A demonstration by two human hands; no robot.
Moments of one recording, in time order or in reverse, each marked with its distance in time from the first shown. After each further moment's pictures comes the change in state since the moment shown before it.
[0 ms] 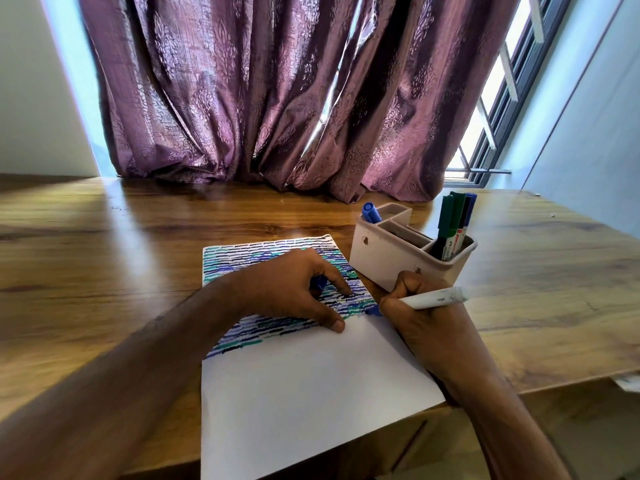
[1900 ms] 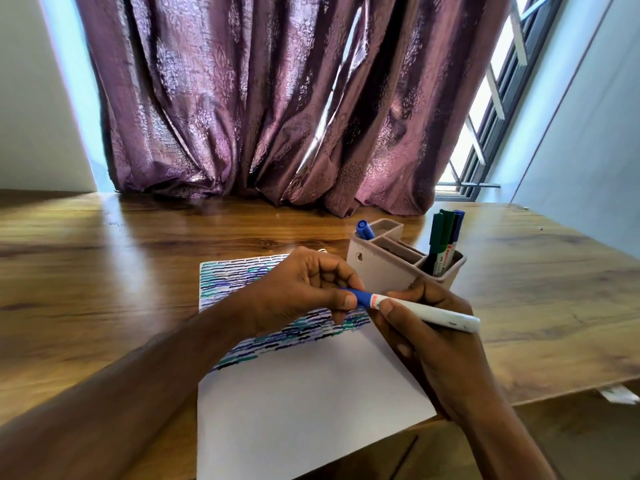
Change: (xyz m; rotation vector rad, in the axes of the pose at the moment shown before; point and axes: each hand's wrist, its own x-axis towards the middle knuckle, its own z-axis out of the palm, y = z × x) left_hand 0.006 0.005 0.013 -0.788 0.182 0.328; right_hand -0.012 -0.011 -0.010 0.469 0.031 -0.128
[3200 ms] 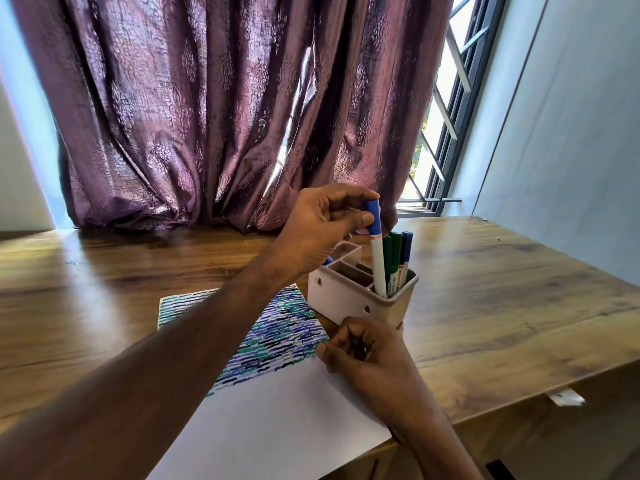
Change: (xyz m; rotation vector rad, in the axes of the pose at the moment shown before) left_hand 0.104 0.058 0.029 0.089 0.266 0.352; right_hand 0.003 -0.008 0.009 -0.323 -0.092 0.140
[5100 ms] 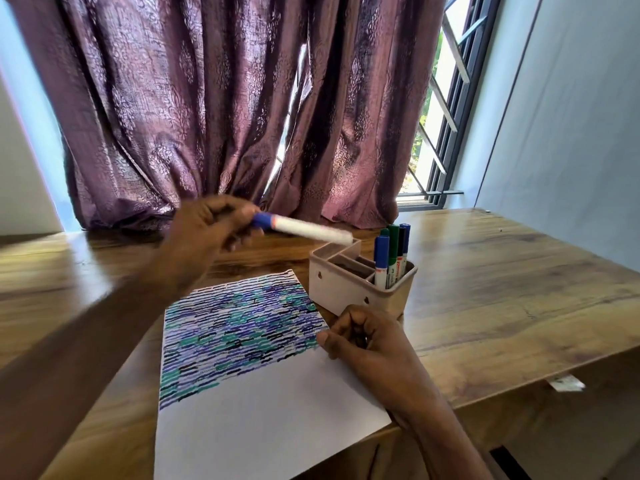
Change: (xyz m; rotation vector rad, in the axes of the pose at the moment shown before) left_hand -0.056 0.000 -0.109 0.137 0.232 -0.137; right_hand -0.003 0.004 -0.003 0.089 -0.032 0.056
